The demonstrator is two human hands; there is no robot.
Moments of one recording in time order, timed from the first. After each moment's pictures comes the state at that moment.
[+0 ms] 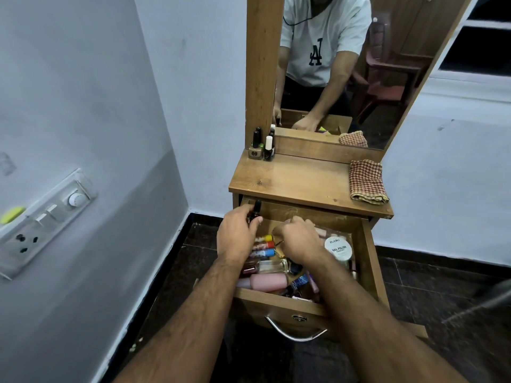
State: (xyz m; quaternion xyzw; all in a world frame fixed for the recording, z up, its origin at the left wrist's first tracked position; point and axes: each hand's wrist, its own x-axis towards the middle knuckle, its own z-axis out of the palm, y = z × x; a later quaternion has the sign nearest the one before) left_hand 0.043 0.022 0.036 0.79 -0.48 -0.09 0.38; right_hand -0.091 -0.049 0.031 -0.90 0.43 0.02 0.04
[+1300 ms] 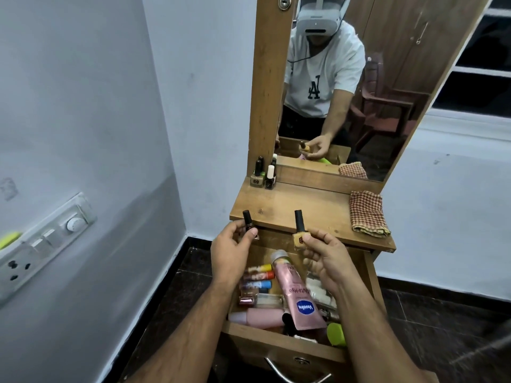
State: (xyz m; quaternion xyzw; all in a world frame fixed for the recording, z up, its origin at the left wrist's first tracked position) left_hand 0.057 0.013 0.043 0.69 -0.34 -0.22 0.60; right_hand -0.127 -0.059 0.066 -0.39 0.44 -0.40 0.70
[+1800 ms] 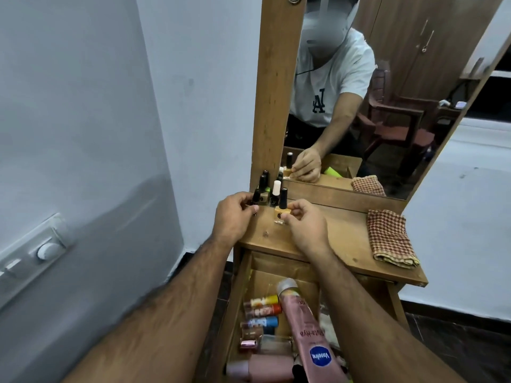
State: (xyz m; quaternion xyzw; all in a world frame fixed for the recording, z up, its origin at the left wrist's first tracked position) left_hand 0.123 -0.097 0.085 0.73 -0.46 -0.17 0.48; right_hand -0.030 -0.147 0.086 -0.70 0.52 -0.37 0.33
